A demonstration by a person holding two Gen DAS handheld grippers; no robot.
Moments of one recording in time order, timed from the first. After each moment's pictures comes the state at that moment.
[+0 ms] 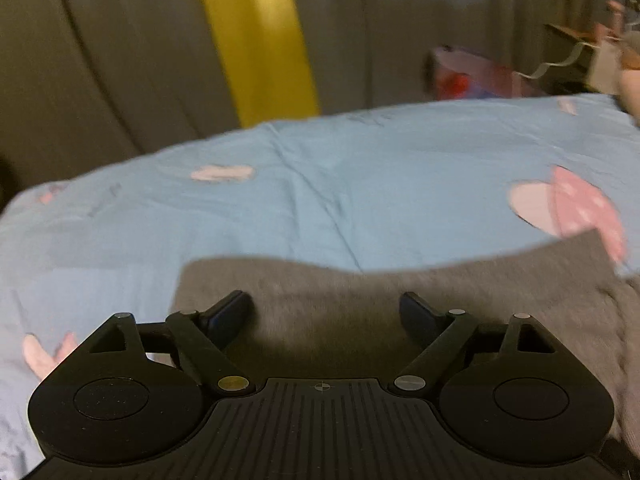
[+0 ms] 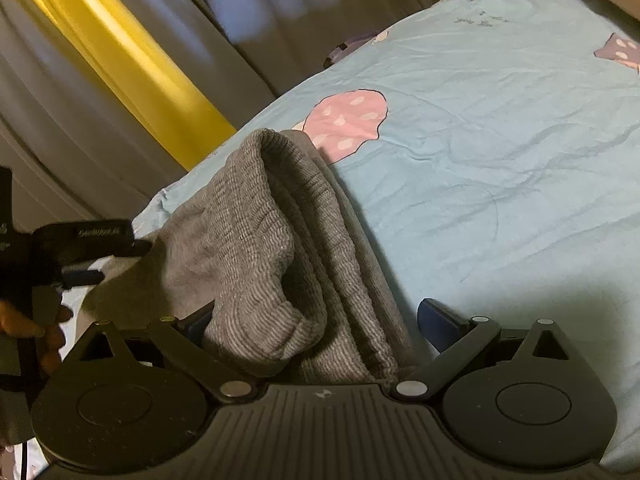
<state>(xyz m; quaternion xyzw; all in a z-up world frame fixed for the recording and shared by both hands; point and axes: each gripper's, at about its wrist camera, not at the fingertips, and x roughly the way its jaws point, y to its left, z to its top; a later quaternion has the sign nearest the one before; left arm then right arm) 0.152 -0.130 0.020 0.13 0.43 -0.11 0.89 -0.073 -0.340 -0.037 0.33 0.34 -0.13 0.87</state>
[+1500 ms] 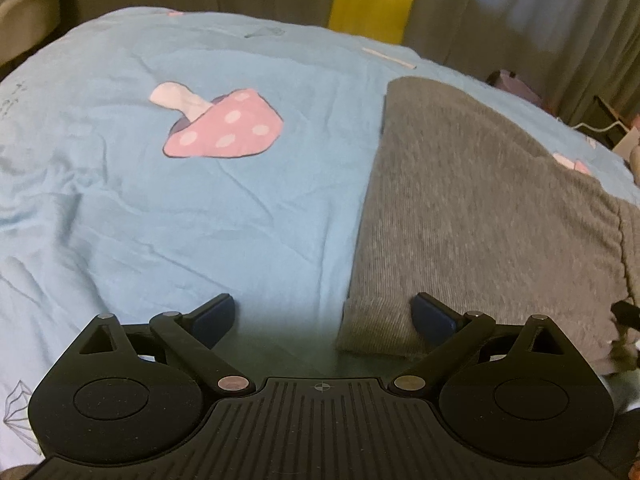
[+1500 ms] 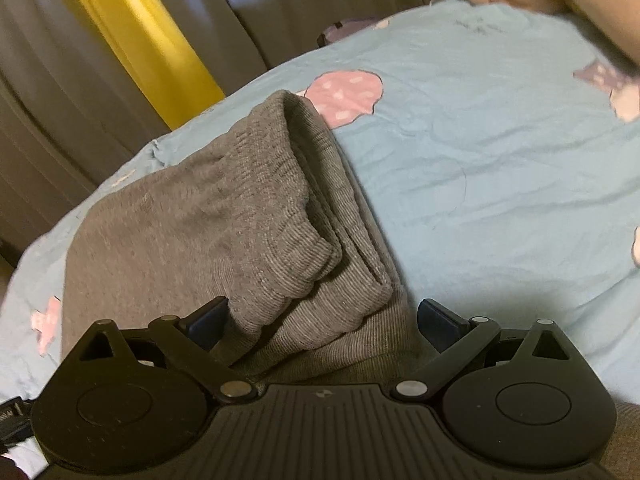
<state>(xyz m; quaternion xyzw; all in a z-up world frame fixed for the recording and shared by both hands) 0.015 0.066 0.005 -0.07 0.49 -0.04 0.87 -0.094 -0.318 -0.014 0.28 0.41 -0.14 0.86</state>
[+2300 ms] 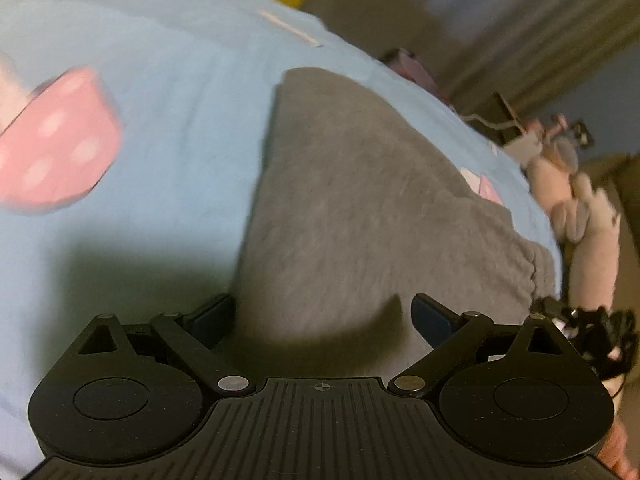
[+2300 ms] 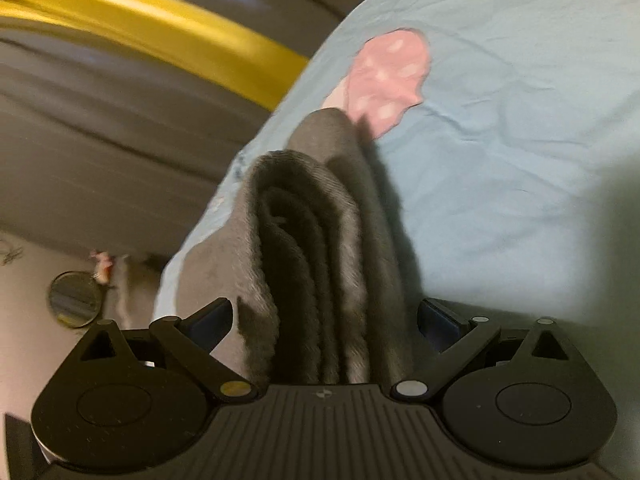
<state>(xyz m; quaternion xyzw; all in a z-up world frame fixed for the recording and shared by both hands) 0.123 0.045 -0.027 -0.17 0.53 -0.24 0.79 -0.021 -0.419 -0.059 0.45 0.40 0.10 0.79</state>
